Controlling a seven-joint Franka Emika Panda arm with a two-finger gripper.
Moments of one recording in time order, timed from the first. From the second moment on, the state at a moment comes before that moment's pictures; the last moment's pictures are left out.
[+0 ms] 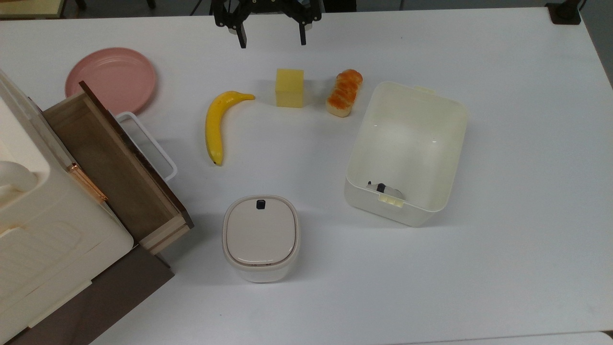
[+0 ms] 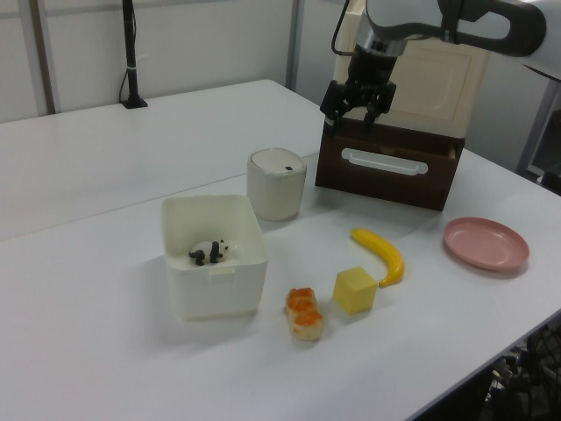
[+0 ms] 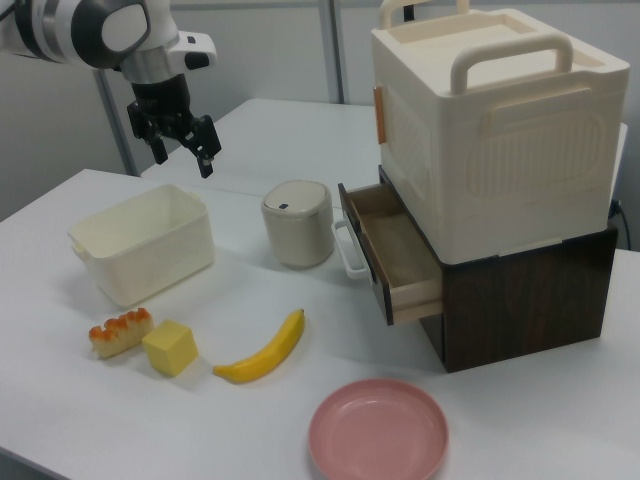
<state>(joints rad) 0.06 0.03 -0.02 -1.61 0.09 1.77 0.03</state>
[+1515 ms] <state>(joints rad) 0.04 0.03 -0.02 -1.61 0.09 1.77 0.04</state>
